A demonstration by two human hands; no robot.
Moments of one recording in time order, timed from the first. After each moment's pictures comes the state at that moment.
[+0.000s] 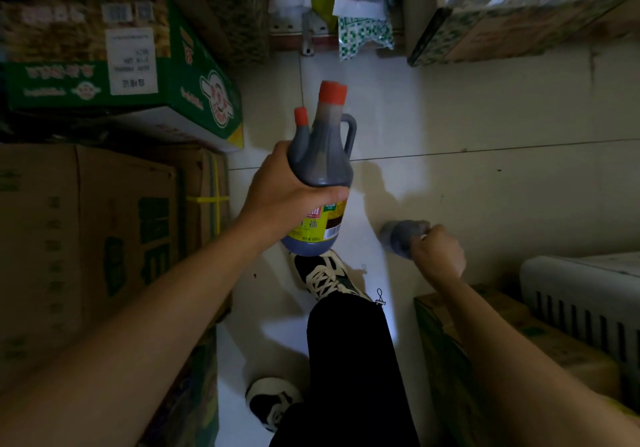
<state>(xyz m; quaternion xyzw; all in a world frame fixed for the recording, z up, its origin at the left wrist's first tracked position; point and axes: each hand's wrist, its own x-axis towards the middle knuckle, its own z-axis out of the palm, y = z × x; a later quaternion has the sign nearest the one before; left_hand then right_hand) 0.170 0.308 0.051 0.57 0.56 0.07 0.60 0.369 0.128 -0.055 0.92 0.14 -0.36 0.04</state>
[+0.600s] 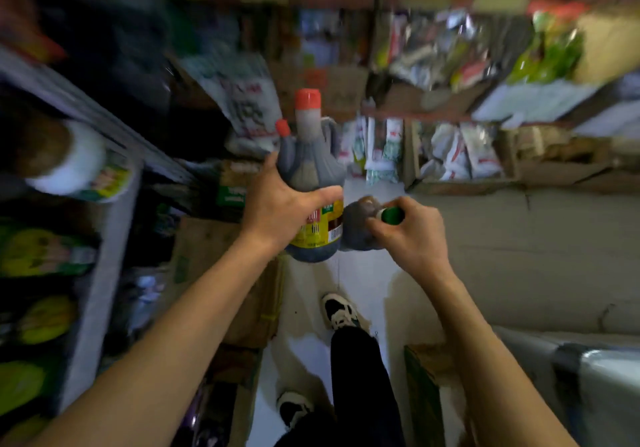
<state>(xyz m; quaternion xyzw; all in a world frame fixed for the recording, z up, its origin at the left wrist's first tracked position) 0.114 0.358 0.441 0.58 0.58 0.29 0.49 0.290 0.270 0.399 0.81 0.45 -0.26 -0.26</state>
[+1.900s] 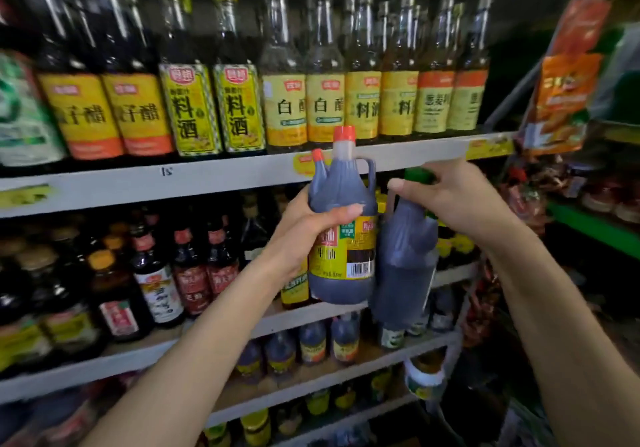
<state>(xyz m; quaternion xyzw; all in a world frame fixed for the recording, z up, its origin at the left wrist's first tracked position) -0.225 0.105 1.057 0.40 0.51 0.72 0.24 -0.085 0.268 1.112 0.17 0.90 -0.24 -0.33</state>
